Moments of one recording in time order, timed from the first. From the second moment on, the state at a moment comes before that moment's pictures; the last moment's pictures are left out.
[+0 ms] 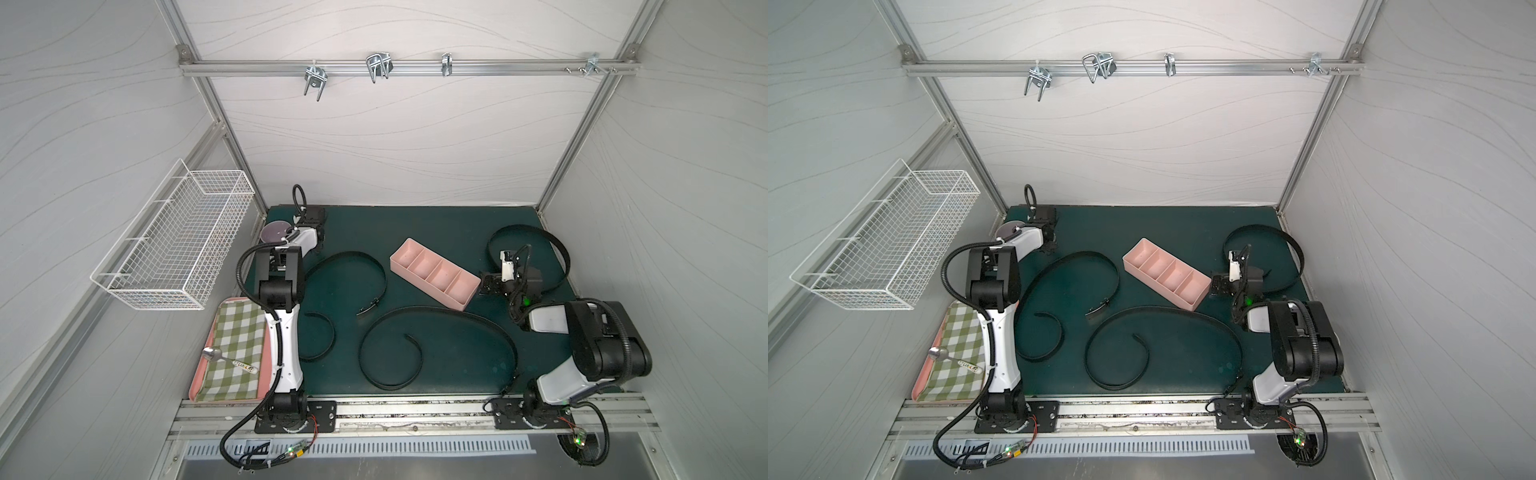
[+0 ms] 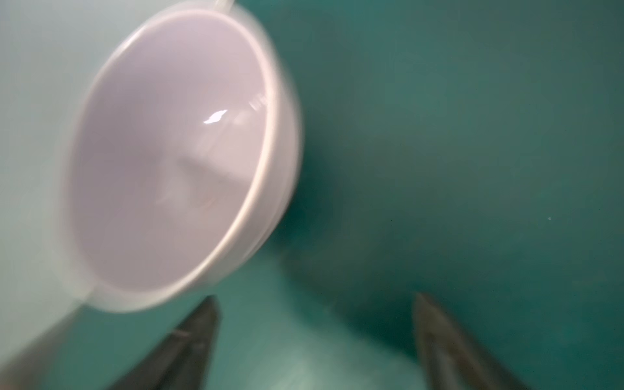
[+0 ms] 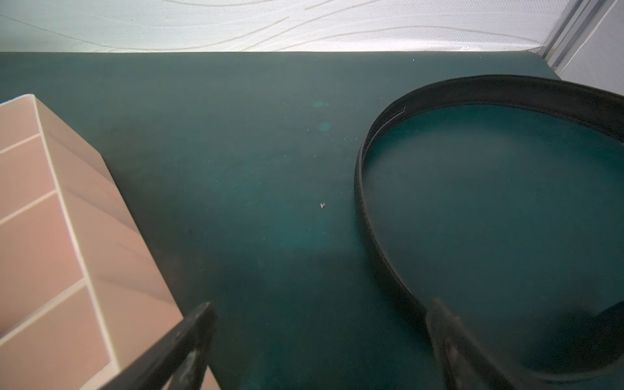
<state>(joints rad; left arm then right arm) -0.03 2.28 1.69 -0.55 -0.71 -0.32 0.07 1.57 0.44 0.69 -0.15 -0.02</state>
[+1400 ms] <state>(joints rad) -0.22 0.97 1.04 -0.62 -0.02 -0.32 0.14 1.07 0.98 -0.83 -0.13 0.42</state>
